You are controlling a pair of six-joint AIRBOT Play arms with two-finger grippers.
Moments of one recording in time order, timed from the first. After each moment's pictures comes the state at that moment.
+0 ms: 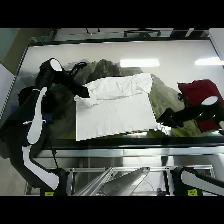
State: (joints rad) left arm -0.16 -1.83 1.75 1.20 -1.48 -1.06; right arm -0.25 -1.30 0.73 -0.81 1.31 1.29
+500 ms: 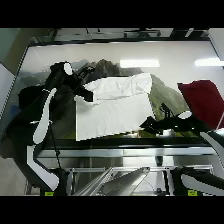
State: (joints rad) left arm -0.23 -1.86 1.75 1.34 -1.44 -1.06; right arm 0.03 -1.34 0.53 -0.58 0.93 1.28
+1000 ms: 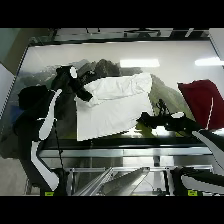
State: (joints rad) left arm -0.24 -1.93 1.78 1.41 -1.41 -1.06; right arm 0.13 -1.40 0.55 -0.29 0.67 1.07
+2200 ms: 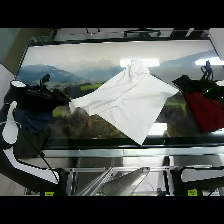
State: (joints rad) left arm 0.32 -1.76 1.38 0.74 -1.53 -1.12; right arm -0.37 -1.59 1.20 -0.52 0.92 1.02
